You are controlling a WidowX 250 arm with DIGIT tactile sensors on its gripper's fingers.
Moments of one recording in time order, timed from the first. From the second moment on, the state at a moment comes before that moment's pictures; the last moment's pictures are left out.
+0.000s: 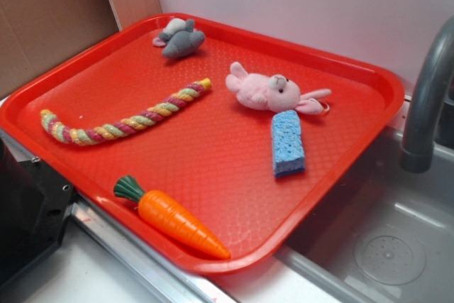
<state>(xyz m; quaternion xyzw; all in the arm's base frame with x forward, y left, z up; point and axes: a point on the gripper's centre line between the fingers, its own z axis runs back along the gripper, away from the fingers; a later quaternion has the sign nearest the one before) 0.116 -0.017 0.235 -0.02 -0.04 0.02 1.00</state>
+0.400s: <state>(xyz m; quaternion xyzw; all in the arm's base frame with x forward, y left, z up) 0.115 -0.017 0.231 -0.01 -0.04 0.02 1.00</state>
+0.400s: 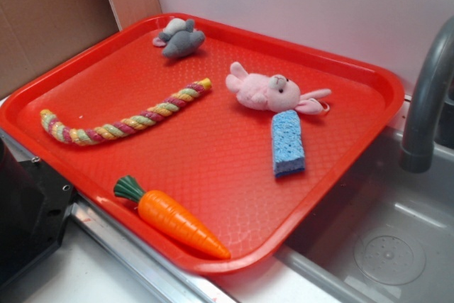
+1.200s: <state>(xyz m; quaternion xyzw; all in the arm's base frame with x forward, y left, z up) 0.116 -0.125 0.073 -0.02 -0.02 -0.34 0.94</state>
